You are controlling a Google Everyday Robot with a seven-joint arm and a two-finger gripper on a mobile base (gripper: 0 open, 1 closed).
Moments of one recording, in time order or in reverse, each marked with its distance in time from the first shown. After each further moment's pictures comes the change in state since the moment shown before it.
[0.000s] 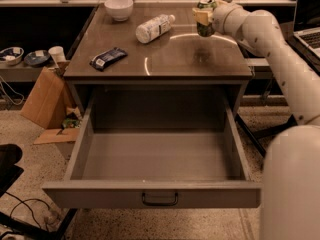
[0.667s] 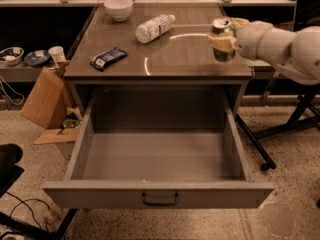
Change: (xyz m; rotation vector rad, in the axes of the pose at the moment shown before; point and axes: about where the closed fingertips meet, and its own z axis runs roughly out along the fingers) arm -0.002 0.058 -0.155 -0.199 0.032 -0.145
